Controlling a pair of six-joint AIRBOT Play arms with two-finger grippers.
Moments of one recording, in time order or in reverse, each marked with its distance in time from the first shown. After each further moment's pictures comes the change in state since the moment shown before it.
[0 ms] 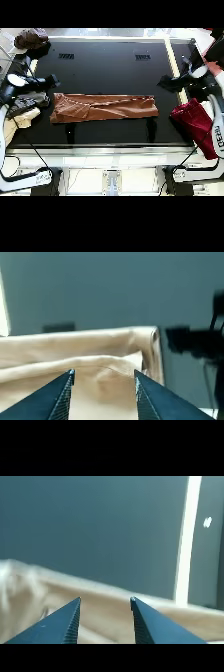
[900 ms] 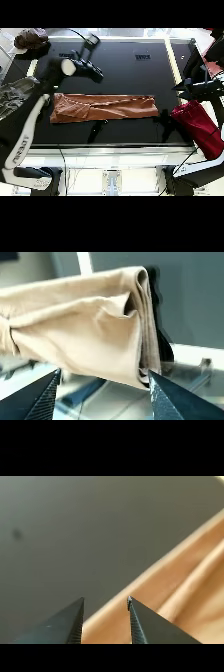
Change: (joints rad) left arm -0.614 -0.254 0.397 0.442 -0.113 0.141; right arm -0.317 -0.242 0.040 0.343 0.424 -0.260
